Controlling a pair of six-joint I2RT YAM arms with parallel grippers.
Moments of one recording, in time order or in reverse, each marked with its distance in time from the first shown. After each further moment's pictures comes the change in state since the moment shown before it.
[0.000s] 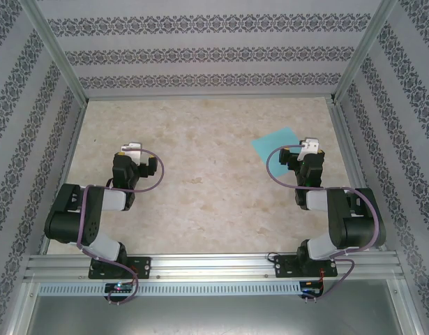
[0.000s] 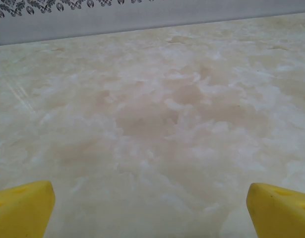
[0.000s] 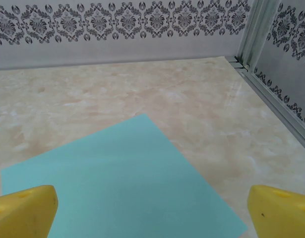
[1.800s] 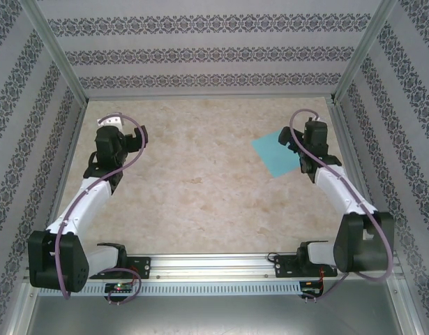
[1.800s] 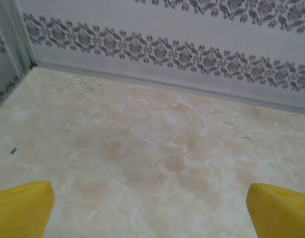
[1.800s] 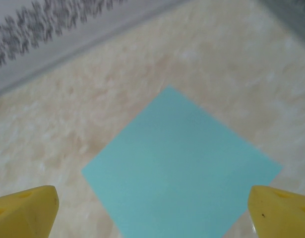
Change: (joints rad) left arm 0.000 -0.362 0.411 -0.800 -0.050 -0.269; right arm 0.047 -0.143 0.510 -1.046 -0.057 0.425
